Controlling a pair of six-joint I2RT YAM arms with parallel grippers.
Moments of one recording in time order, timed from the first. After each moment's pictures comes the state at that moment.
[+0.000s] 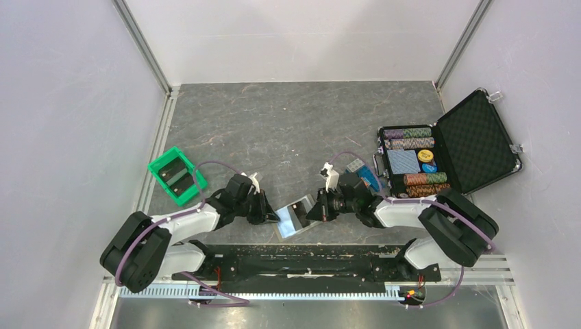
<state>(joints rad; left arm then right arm) -0.58 1.22 0.34 0.01 0.40 -0.81 0.75 1.45 0.39 0.46 -0.49 0.63</state>
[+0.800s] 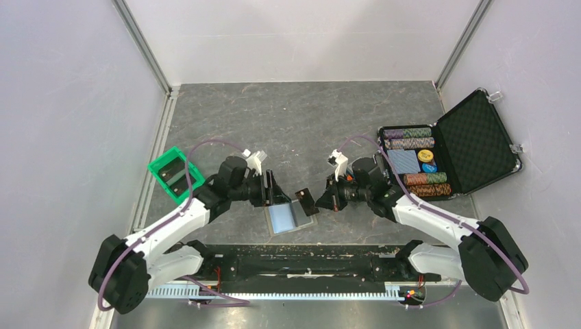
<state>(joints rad) -0.58 1.06 0.54 -0.15 0.49 -0.73 0.64 1.17 0.52 0.05 -0.52 0.37</state>
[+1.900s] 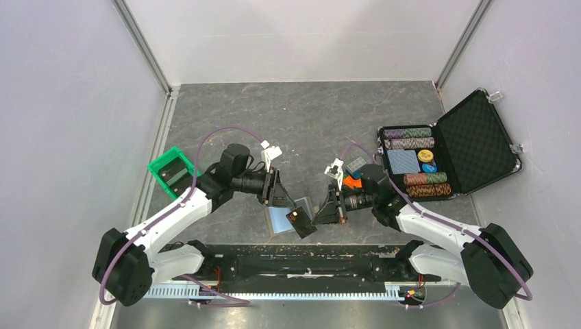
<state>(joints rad) -0.58 1.10 0.71 -0.20 0.87 -0.49 0.64 1.11 0.41 0.32 -1.00 0.50</state>
